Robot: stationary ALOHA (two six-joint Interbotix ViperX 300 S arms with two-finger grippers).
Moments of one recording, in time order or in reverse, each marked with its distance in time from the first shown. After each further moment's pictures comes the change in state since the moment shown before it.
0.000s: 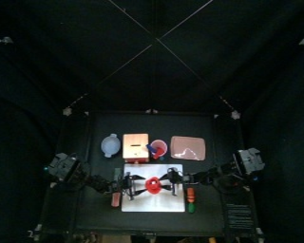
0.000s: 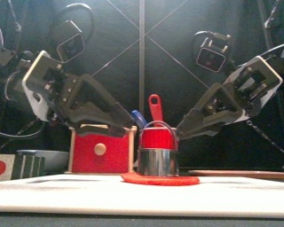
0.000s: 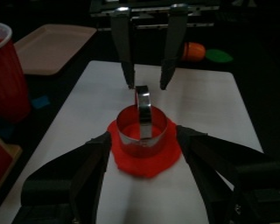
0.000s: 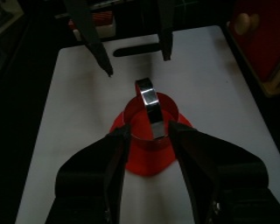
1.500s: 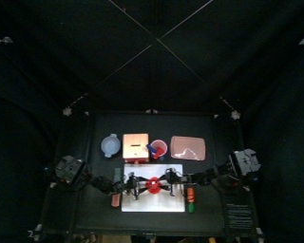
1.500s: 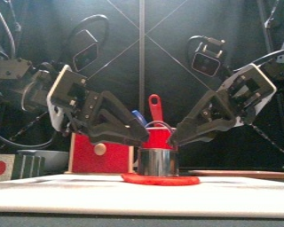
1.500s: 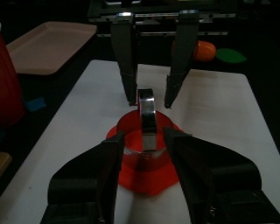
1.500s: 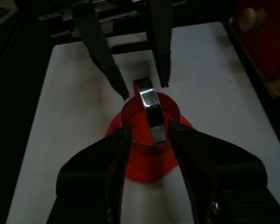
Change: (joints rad) left arm 0.054 0.083 -0.081 0.014 -0.003 0.003; right arm -0.008 0.055 -0.034 0.006 -0.011 -0.011
